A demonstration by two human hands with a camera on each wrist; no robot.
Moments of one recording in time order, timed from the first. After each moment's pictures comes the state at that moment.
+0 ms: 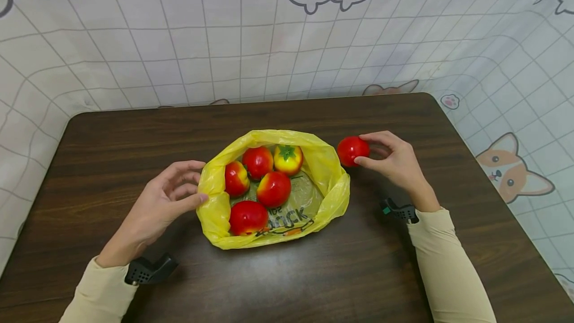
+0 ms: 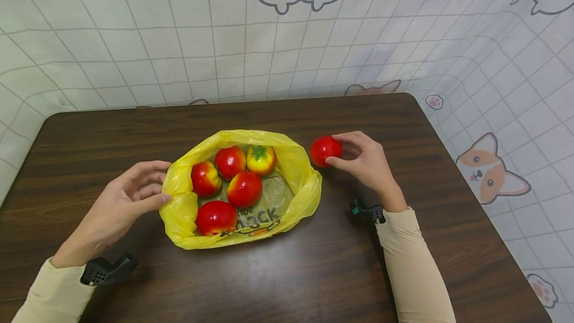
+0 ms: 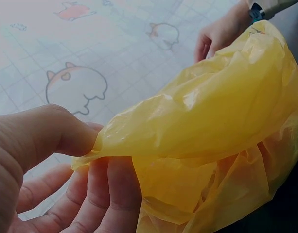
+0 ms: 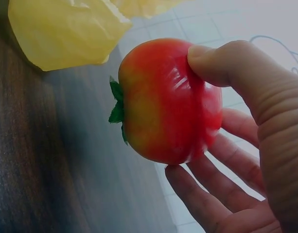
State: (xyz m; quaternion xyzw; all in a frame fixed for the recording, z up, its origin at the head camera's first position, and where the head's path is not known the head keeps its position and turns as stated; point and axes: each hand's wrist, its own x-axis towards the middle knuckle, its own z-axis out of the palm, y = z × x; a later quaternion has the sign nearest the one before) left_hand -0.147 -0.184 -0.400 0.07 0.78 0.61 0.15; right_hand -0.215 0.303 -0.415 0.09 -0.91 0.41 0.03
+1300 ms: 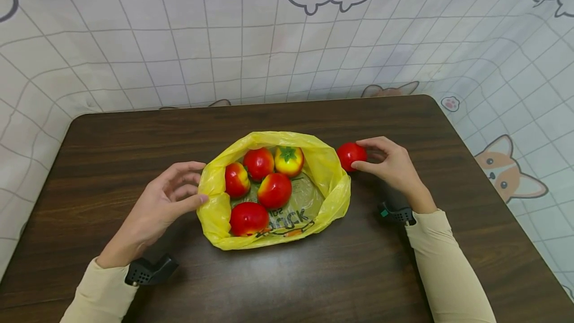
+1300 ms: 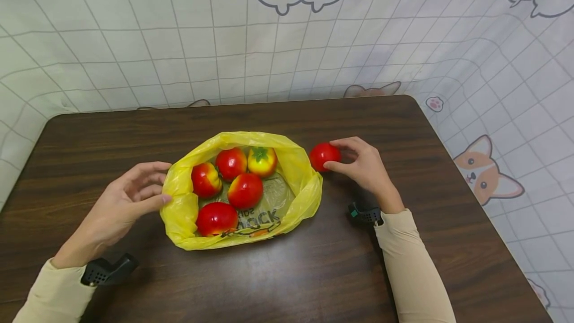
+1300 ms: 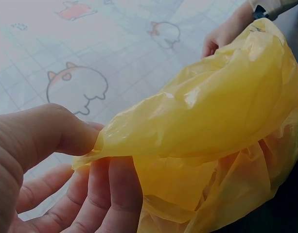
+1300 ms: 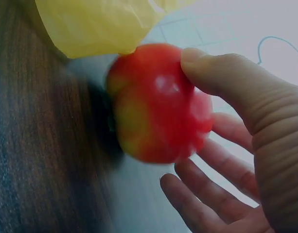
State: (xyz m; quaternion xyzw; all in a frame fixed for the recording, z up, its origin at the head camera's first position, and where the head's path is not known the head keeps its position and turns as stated) left_hand -0.148 -0.186 -0.402 0.07 0.77 0.61 0.15; right_hand -0.218 0.303 -0.428 0.08 -0.92 0.38 0.00
